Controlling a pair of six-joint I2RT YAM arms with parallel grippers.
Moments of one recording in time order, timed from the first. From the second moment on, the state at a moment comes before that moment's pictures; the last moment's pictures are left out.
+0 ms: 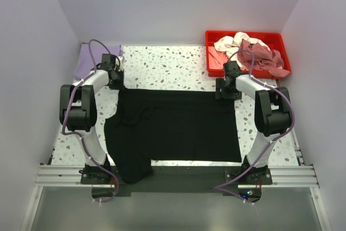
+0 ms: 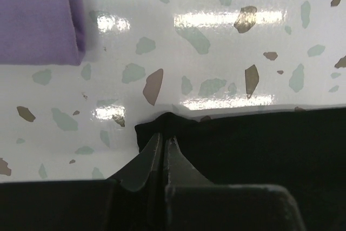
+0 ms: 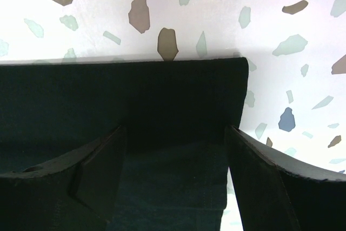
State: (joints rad) left arm -0.02 1.92 1.29 -0.42 0.08 -0.03; right arm 0.16 1.86 1.21 -0.53 0.15 0.20
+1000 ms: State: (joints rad) left arm 0.14 1.89 1.27 -0.23 0.29 -0.54; right arm 0.13 1.86 1.21 -0.52 0.13 0.20
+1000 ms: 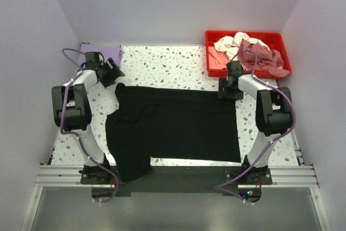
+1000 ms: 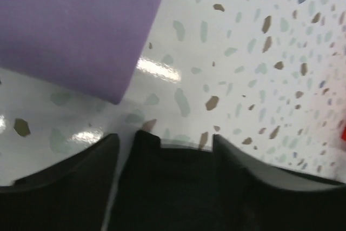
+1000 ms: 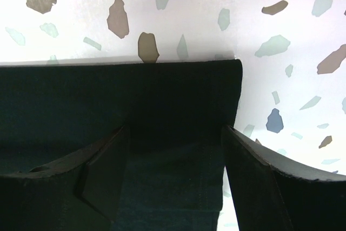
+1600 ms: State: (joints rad) left arm 0.14 1.40 0.89 -0.38 -0.10 -0.60; right arm 0.12 1.77 1.21 -0.52 0.03 0.18
